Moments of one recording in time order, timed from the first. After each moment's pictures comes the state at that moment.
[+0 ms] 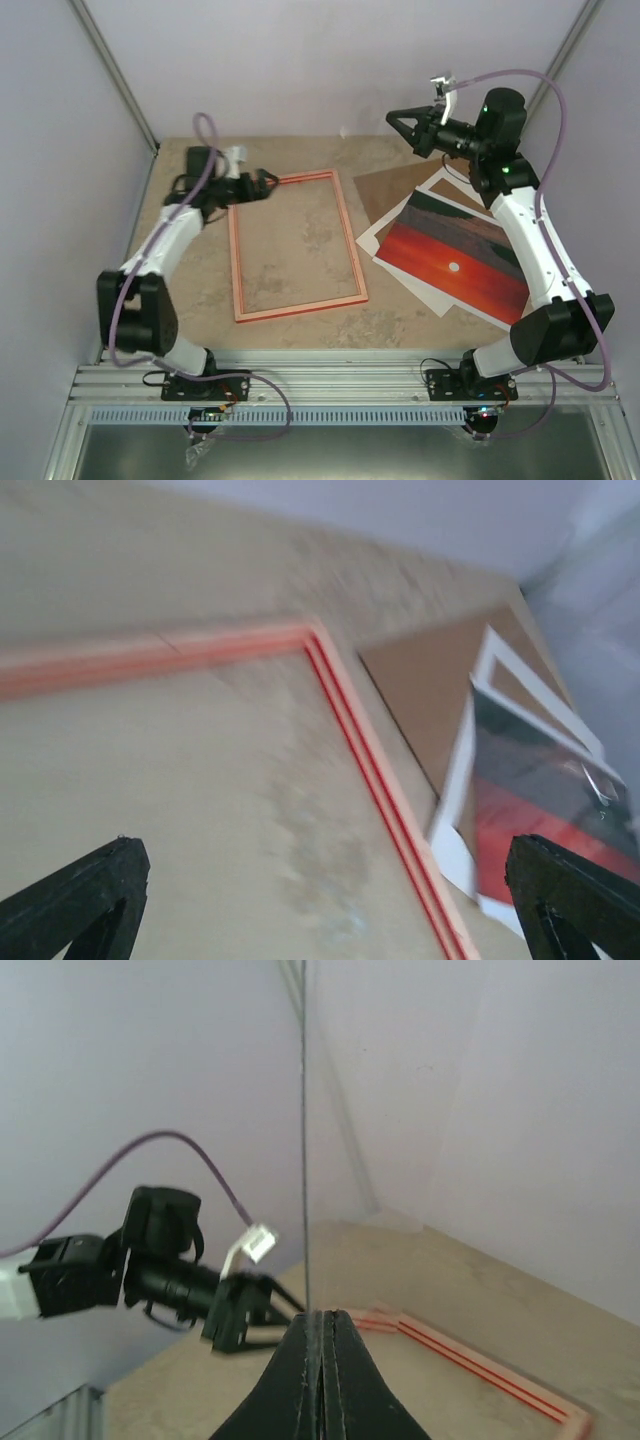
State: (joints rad) left arm -0.16 1.58 1.17 -0.28 0.55 -0.32; right arm 0.20 1.48 1.56 -0.14 -0.83 0.28
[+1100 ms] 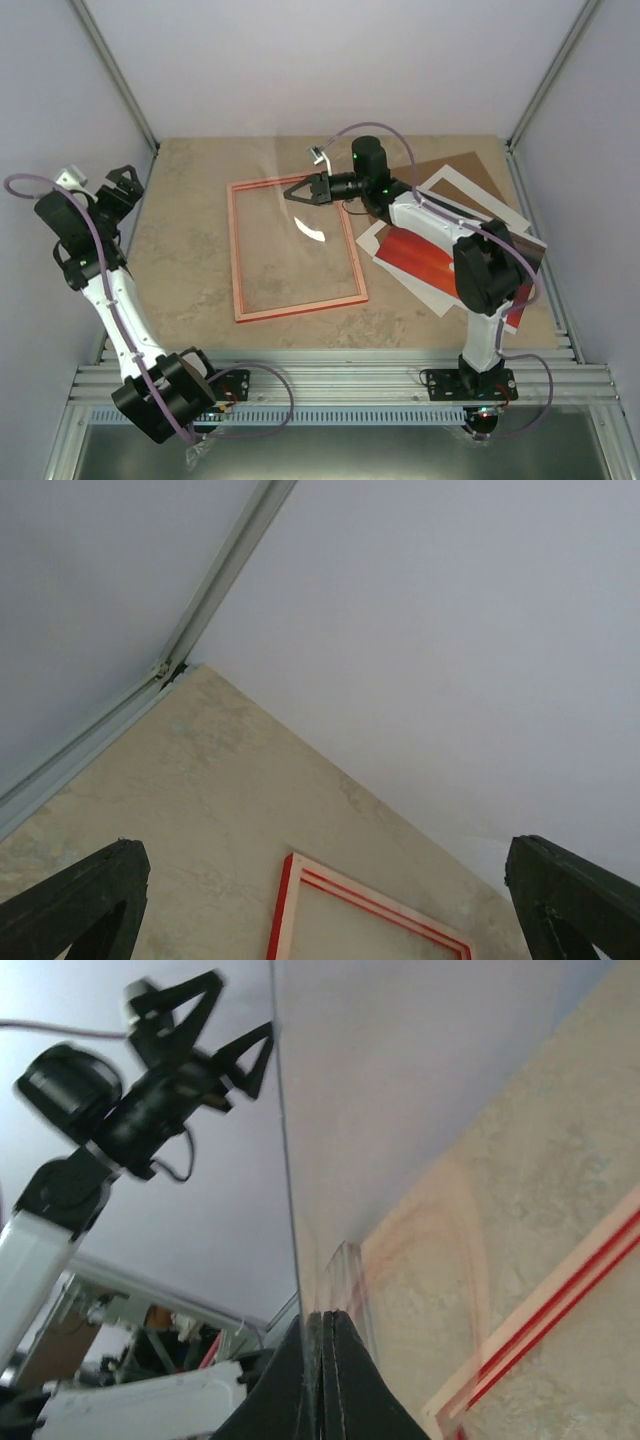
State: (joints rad) left arm 0.64 1.05 1.02 -0.22 0.53 -0.52; right arm 0.60 1.89 1.48 0.24 -1.06 0.78
